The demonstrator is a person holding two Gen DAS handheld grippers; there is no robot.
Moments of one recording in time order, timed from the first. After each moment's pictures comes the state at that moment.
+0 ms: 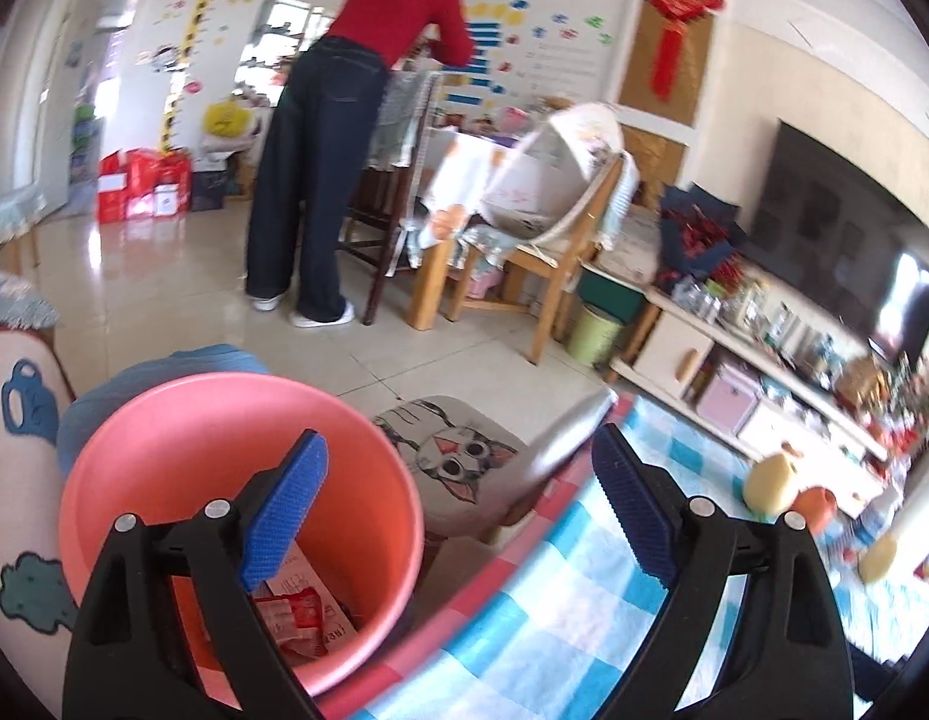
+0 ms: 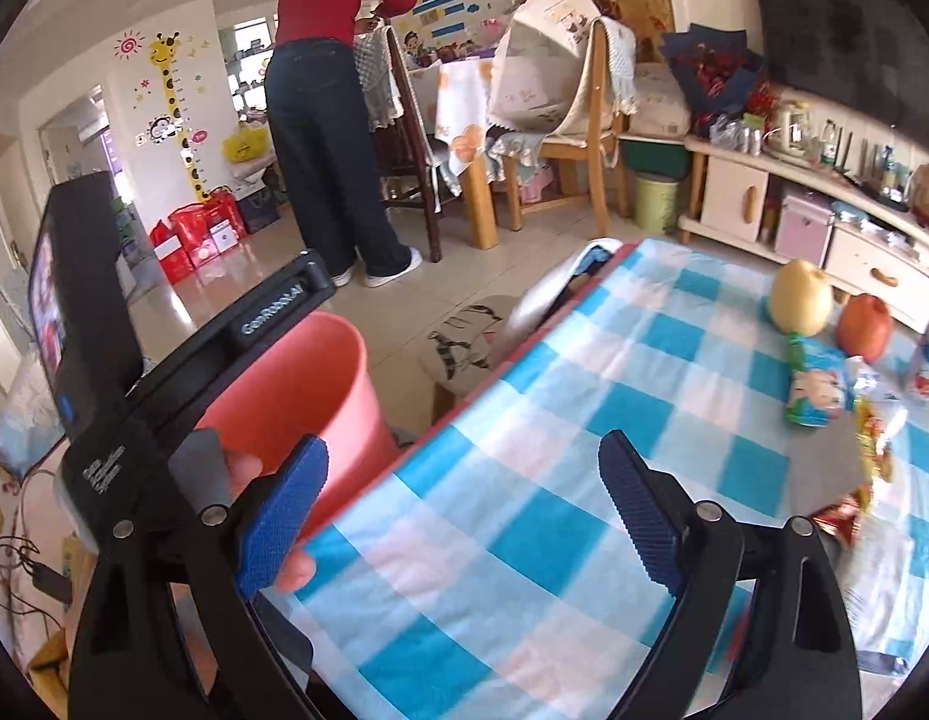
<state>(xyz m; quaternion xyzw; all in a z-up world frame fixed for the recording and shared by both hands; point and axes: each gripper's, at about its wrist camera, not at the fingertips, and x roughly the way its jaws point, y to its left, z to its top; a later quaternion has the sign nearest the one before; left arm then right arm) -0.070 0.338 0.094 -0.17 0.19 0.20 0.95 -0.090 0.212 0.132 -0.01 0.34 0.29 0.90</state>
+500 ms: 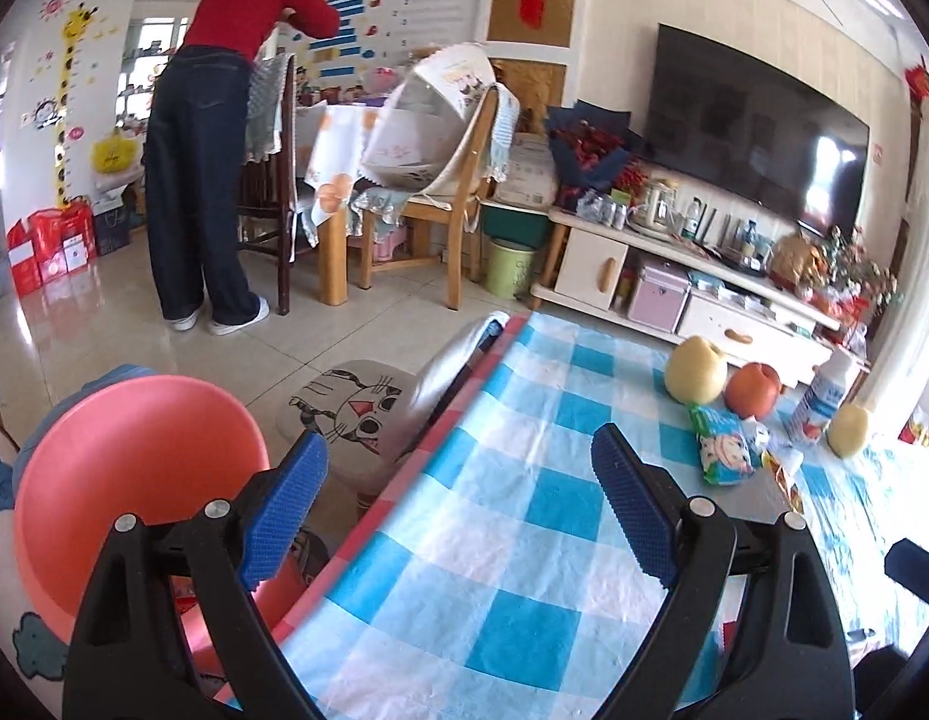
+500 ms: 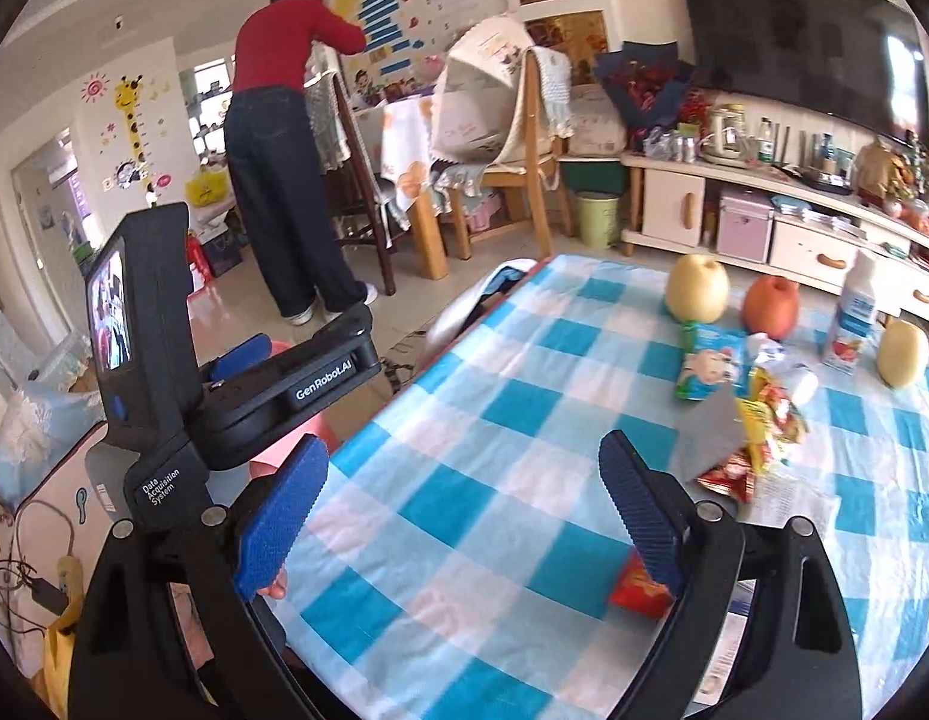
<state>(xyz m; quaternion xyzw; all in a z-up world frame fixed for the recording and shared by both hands) -0.057 0.259 0.087 -0.08 0.24 0.09 0.96 -0.117 0.126 0.149 0.02 0.31 0.24 0.92</state>
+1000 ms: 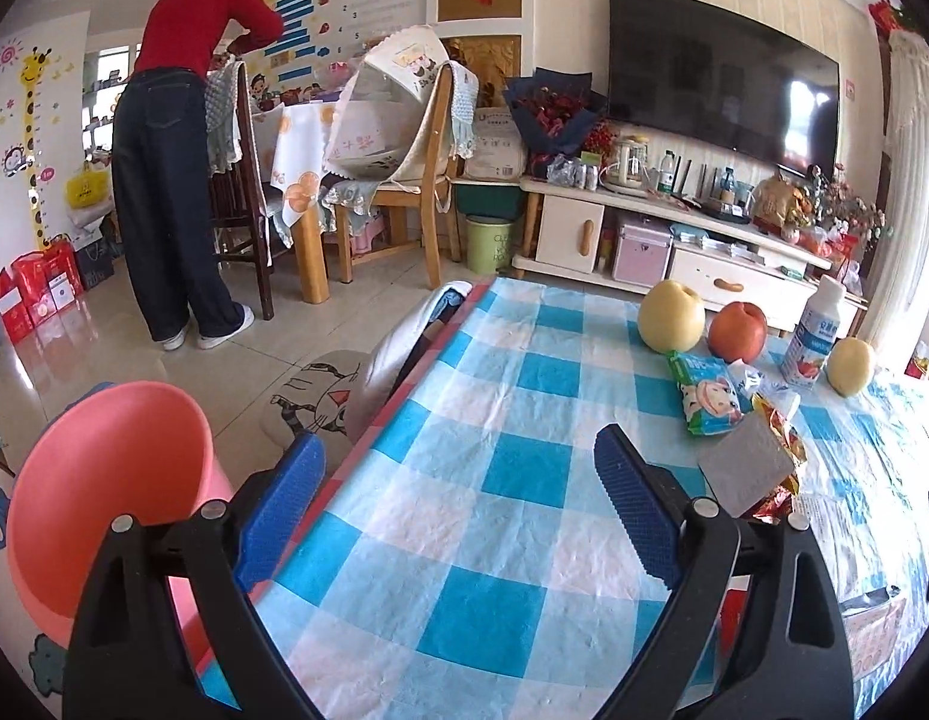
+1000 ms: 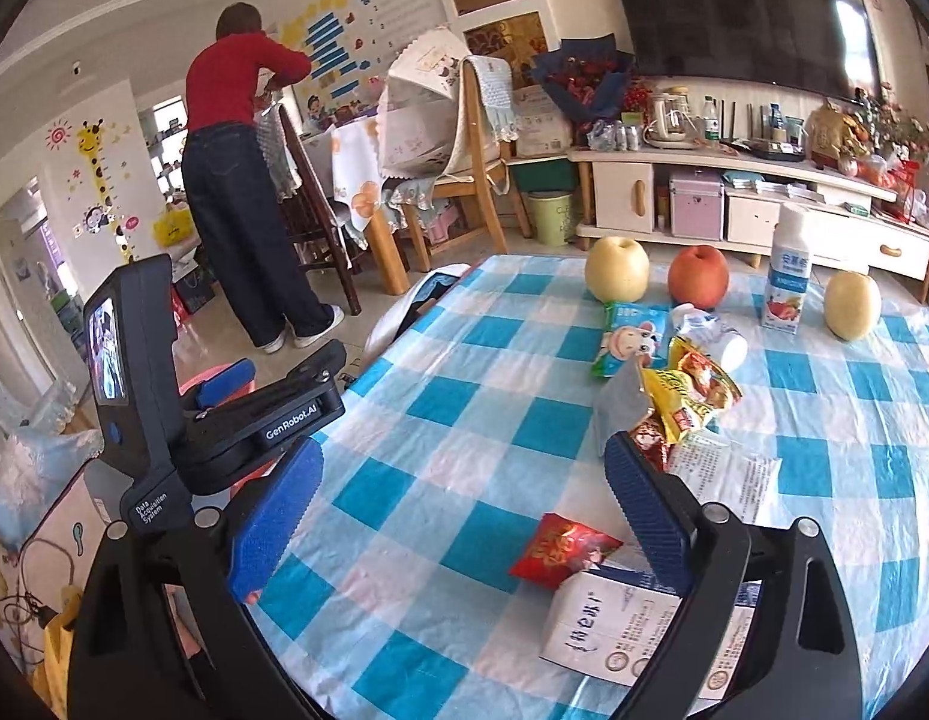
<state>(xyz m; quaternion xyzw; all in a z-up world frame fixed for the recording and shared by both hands) -0.044 0.215 0.075 -0.02 0.27 0.07 0.96 -0.119 0.059 0.140 0.07 0.31 0.20 0.93</state>
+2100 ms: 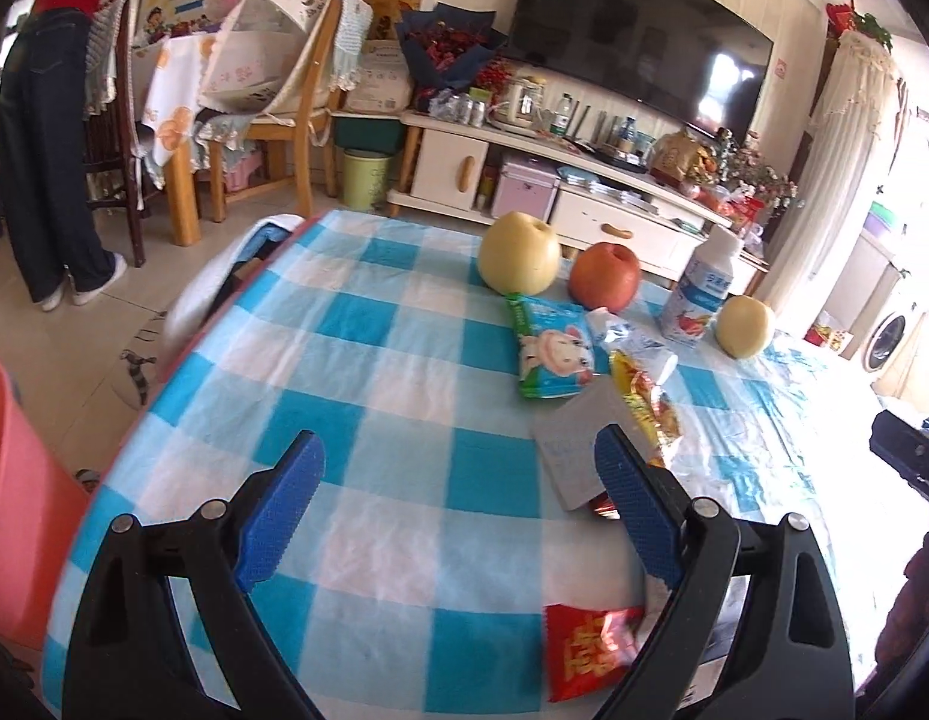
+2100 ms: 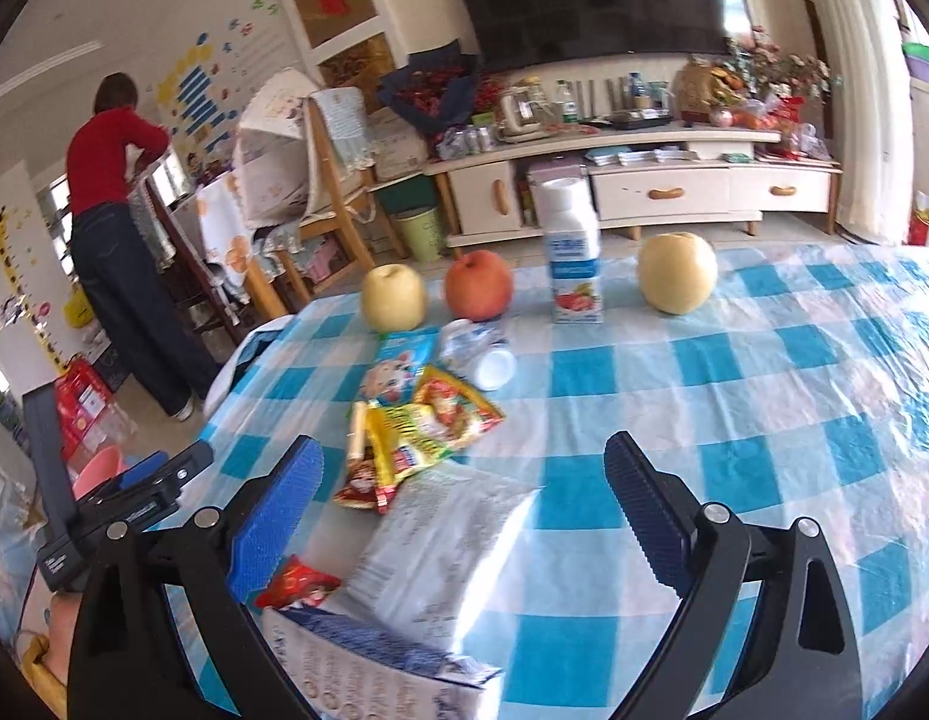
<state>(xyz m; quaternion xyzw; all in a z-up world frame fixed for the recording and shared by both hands) 0.004 0.142 0.055 -0.07 0.34 -0.08 0.93 -0.084 -0.105 0.123 0.14 0.31 0.06 0.94</state>
